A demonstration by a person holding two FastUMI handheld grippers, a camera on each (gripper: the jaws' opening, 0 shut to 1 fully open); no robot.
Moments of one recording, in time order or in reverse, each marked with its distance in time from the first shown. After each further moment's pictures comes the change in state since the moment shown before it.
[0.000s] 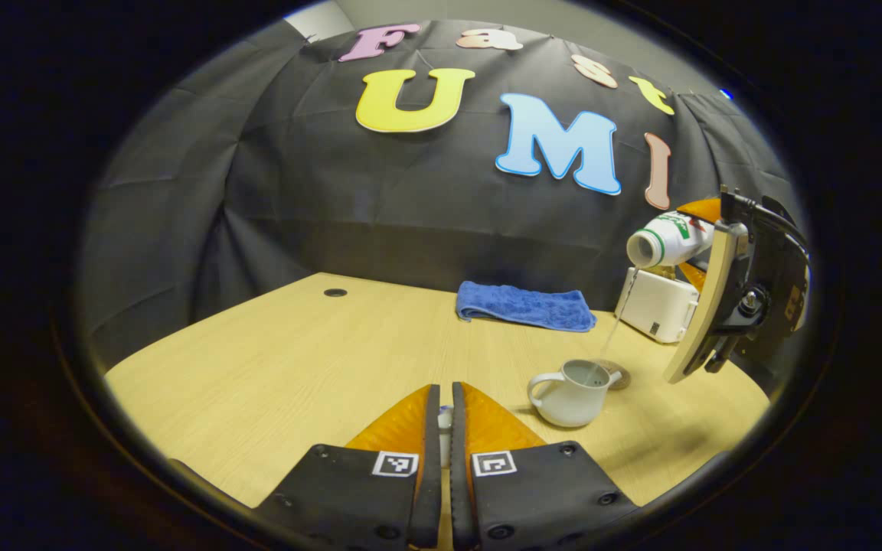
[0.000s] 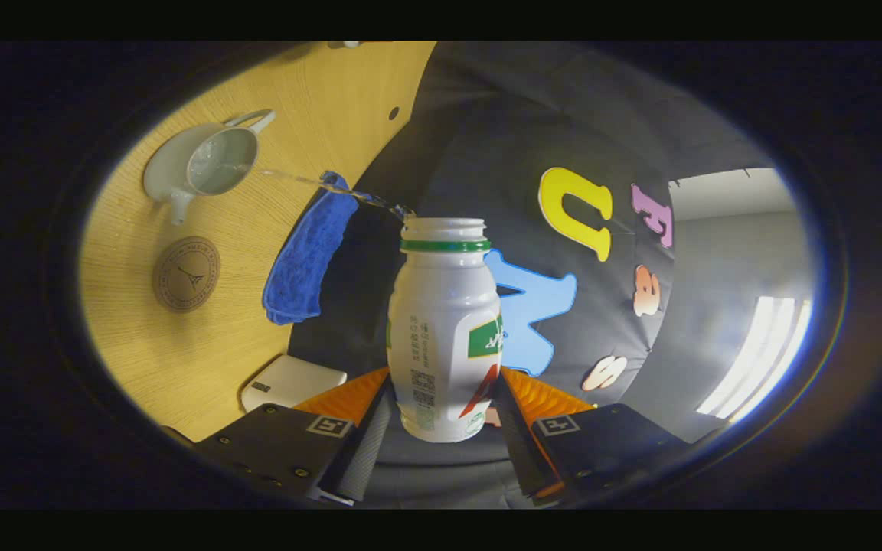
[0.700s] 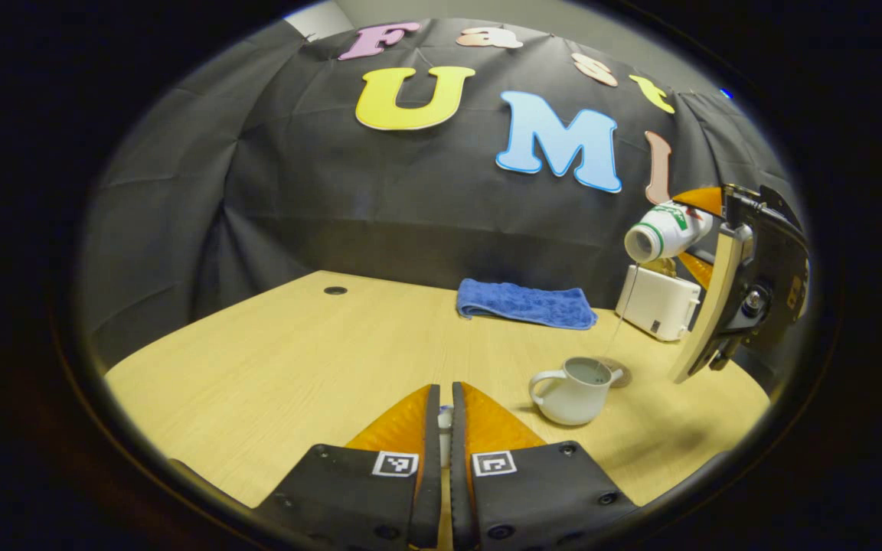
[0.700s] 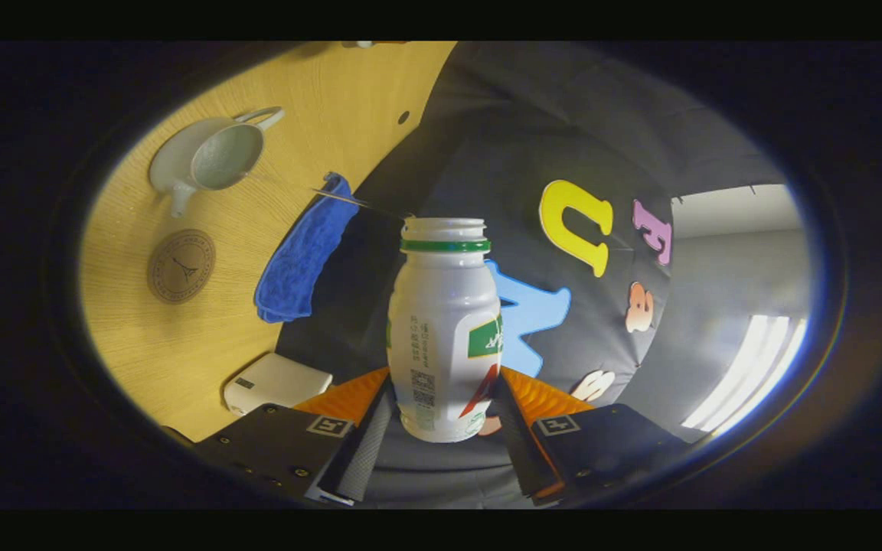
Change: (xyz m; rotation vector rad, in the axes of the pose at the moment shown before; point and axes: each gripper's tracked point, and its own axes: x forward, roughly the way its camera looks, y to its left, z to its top) left arm 0.005 -0.001 -0.004 0.000 0.006 0.002; right arm 0.004 -0.012 0.008 -0.065 -0.040 -0.021
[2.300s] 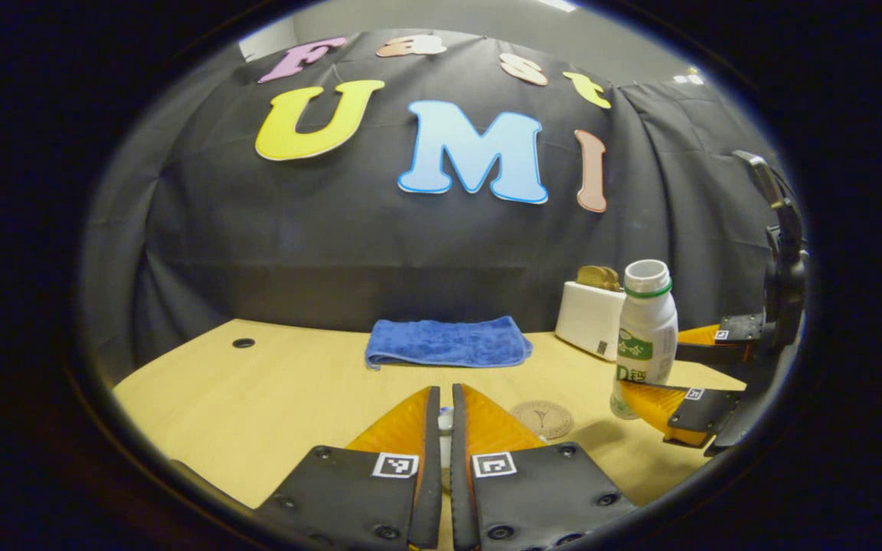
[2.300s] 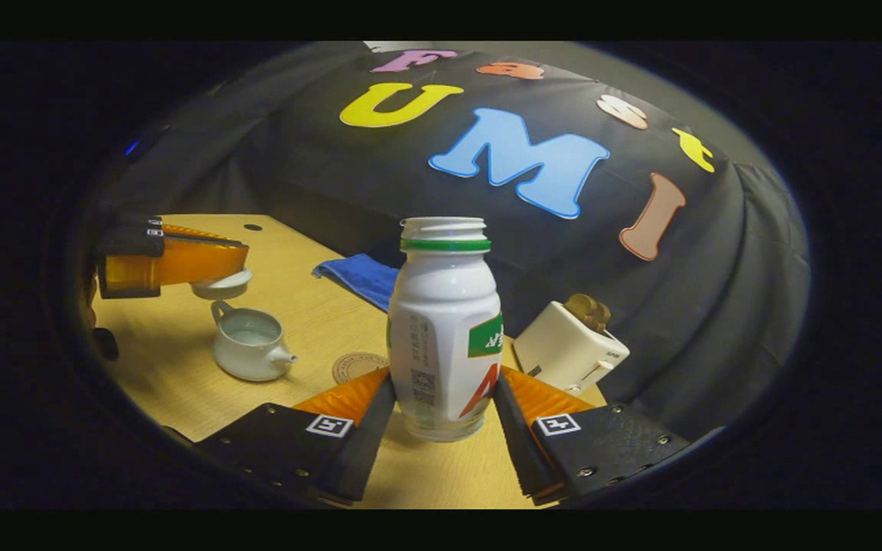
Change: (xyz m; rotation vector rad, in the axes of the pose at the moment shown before) left arm 0.059 -0.134 0.054 0.125 -0.092 -0.230; right arm -0.068 0.139 0.003 1.443 0.225 0.456
